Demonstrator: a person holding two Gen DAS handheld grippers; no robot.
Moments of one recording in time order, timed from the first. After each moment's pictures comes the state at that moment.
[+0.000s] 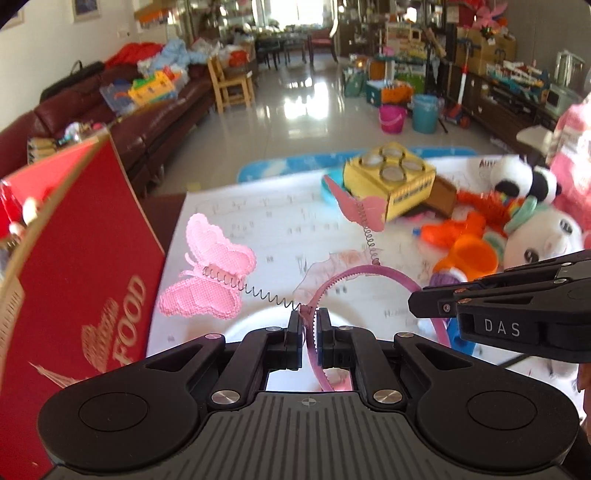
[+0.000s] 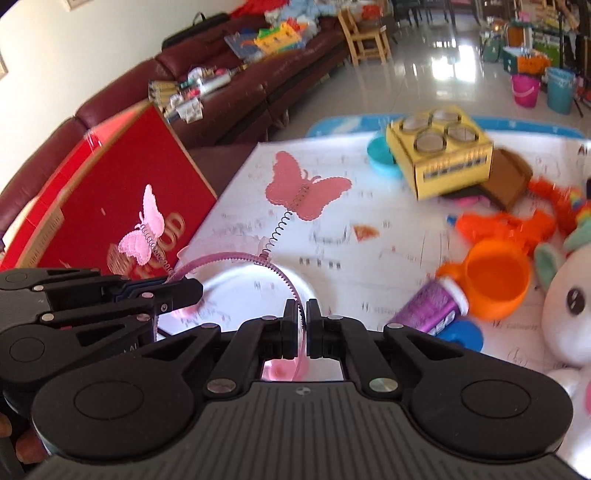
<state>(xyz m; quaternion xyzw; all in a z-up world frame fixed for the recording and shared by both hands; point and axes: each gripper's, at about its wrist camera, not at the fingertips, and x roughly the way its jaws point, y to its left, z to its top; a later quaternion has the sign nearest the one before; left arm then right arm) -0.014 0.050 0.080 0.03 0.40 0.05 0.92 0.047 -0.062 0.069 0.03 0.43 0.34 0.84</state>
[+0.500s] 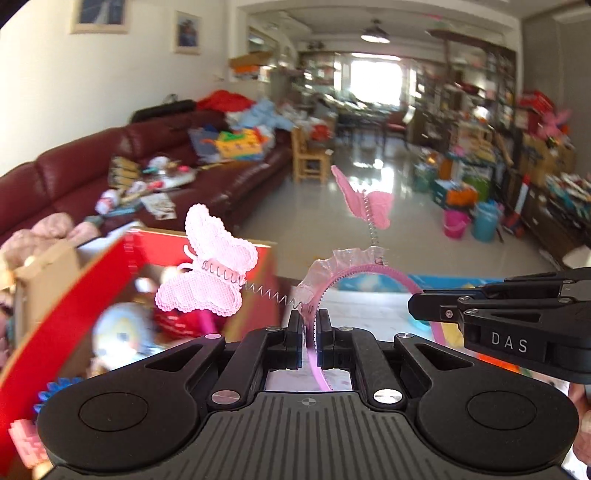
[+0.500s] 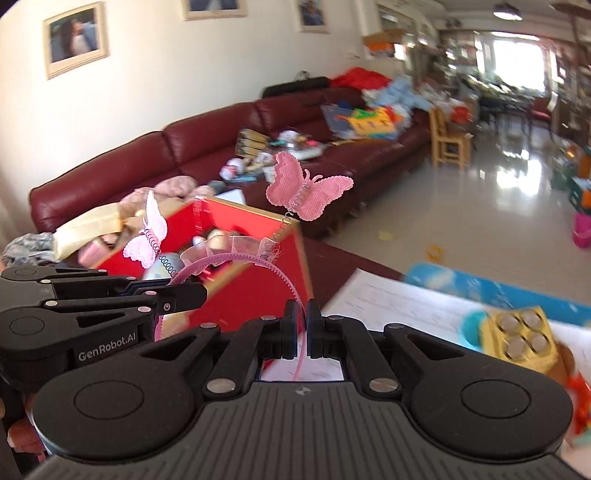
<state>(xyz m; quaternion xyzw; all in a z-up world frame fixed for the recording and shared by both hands) -0.078 0.163 0.207 -0.04 0.27 0.17 0.95 0.023 0.051 0.204 -0.04 0.28 0.45 0.85</state>
